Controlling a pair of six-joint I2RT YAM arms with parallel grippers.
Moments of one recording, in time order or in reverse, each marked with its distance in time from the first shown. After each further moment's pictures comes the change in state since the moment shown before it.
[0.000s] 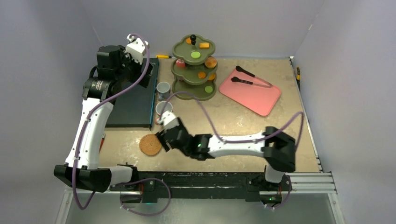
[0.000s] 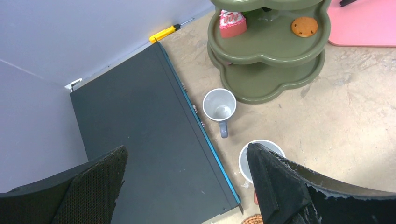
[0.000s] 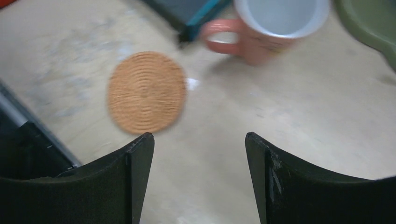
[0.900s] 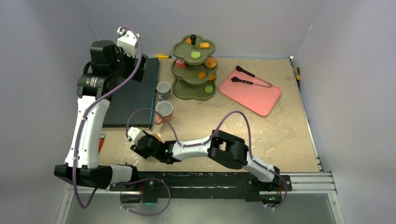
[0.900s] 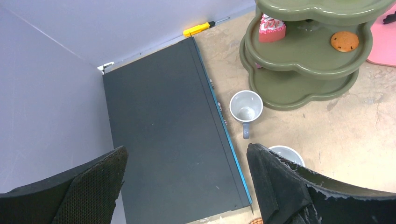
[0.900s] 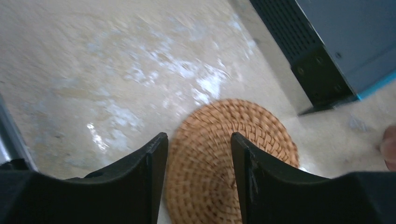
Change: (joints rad) left arm 0.031 0.031 0.110 -0.061 -0.131 -0.045; right arm 0.079 0.657 0.498 0.193 -0.222 -0.279
